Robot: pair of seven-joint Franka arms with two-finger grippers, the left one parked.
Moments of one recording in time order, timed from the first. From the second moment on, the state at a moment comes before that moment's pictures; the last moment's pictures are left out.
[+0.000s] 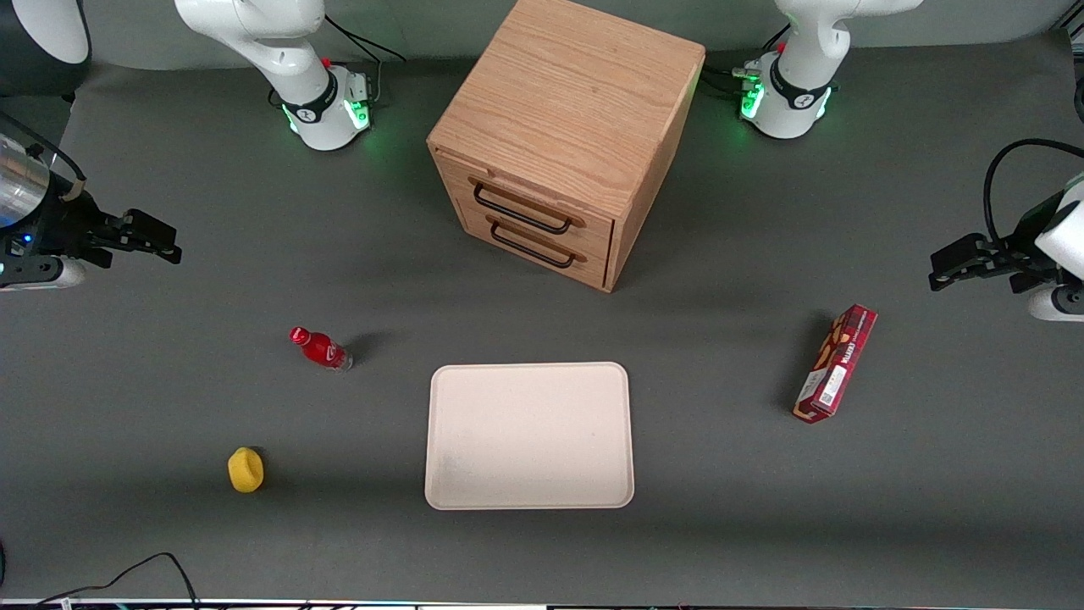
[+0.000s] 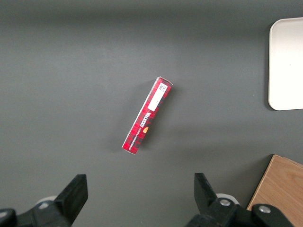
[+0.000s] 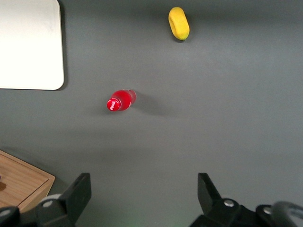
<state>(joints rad) -0.06 -0.01 0.07 -1.66 -0.01 1.61 -0.01</state>
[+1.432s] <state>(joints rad) -0.02 0.22 0.55 -1.53 0.23 1.56 -0.35</state>
